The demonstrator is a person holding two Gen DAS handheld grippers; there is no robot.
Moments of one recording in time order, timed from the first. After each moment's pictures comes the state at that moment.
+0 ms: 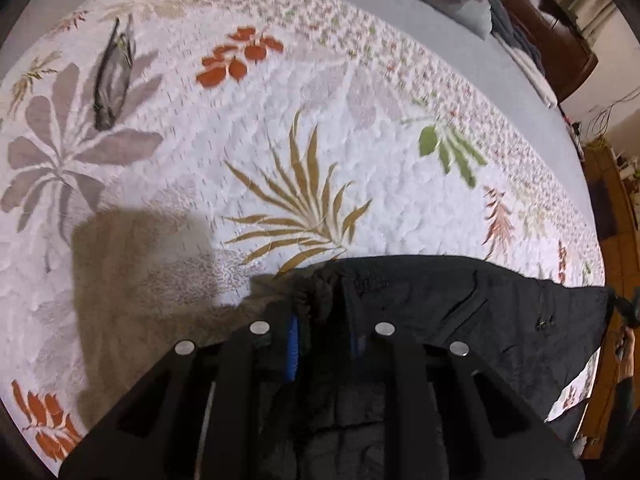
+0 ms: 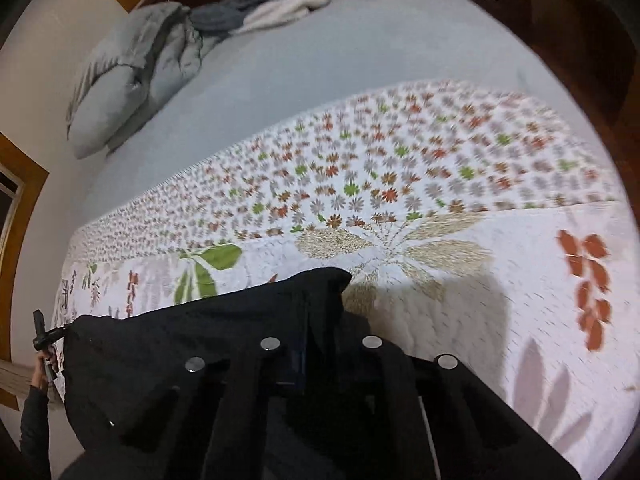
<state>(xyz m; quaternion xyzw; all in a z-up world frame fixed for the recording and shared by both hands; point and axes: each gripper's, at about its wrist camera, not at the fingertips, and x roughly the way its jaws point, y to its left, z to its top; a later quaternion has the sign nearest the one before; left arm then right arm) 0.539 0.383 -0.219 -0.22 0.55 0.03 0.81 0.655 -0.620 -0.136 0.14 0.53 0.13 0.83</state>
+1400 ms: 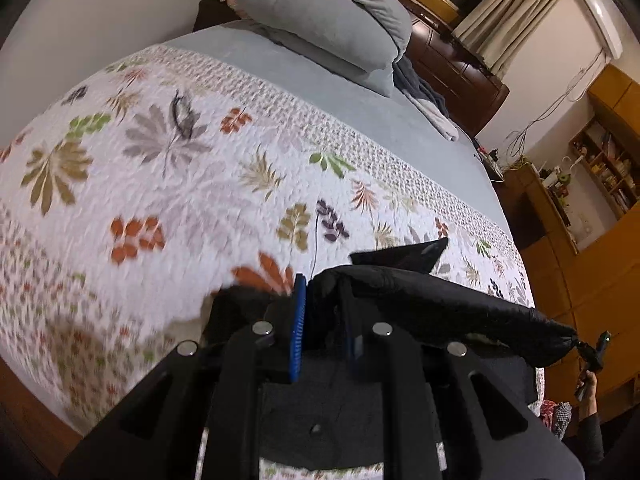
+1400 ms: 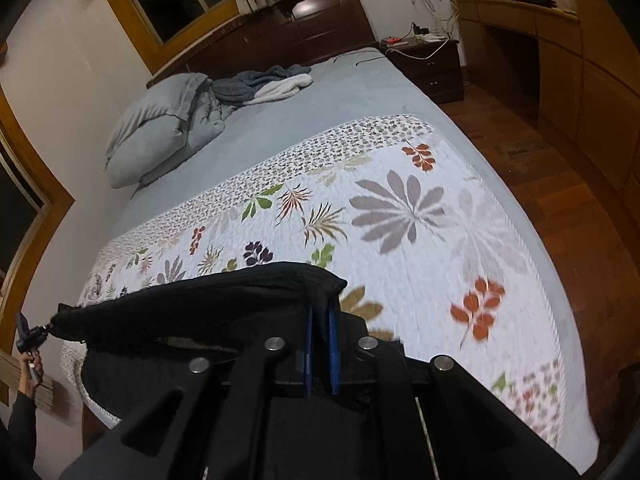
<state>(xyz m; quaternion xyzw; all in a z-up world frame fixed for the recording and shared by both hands) 0.274 0.364 -0.070 -0.25 0.42 -0.05 0.87 0.256 -0.665 -0.020 0.17 0.41 0.07 0.89</state>
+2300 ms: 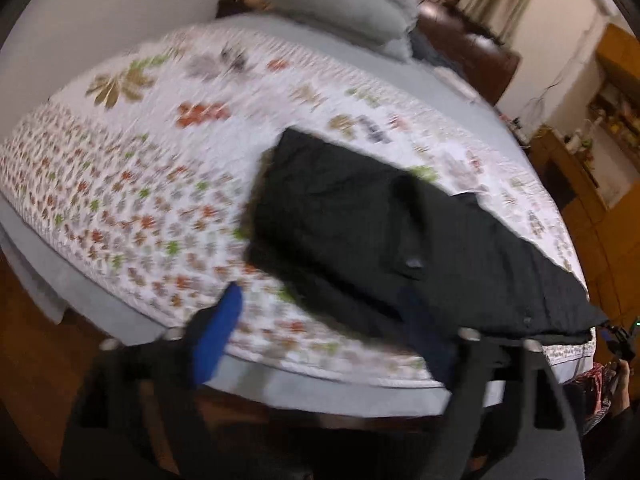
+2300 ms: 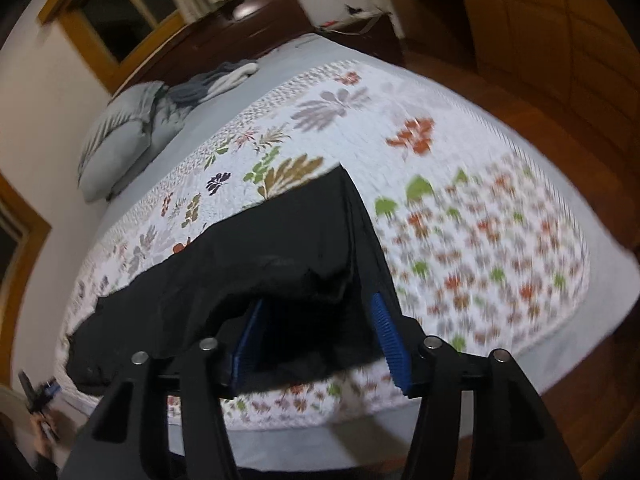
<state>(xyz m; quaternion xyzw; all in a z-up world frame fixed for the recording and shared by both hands) 0.122 0.322 -0.157 -0.19 0.42 -0.01 0.89 0.103 -0.659 -0.131 0.29 0.42 0.00 0.86</state>
